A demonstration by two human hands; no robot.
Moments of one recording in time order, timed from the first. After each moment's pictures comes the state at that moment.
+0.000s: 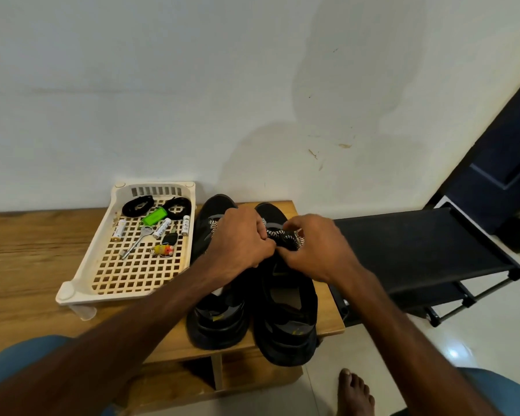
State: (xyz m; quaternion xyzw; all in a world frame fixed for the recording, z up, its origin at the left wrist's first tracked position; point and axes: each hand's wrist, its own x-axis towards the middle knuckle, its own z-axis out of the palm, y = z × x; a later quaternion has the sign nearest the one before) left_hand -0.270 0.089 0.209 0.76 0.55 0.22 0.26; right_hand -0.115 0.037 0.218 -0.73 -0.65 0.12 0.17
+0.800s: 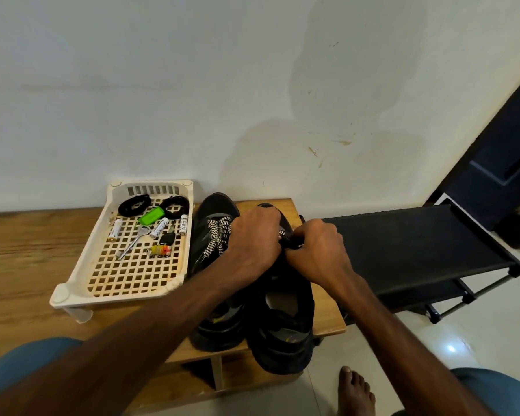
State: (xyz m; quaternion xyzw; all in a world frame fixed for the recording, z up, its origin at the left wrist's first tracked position) left_hand -0.240 0.088 0.209 0.83 0.53 0.16 0.08; right_hand -0.117 0.041 0.203 -0.77 -0.59 0.14 0.20
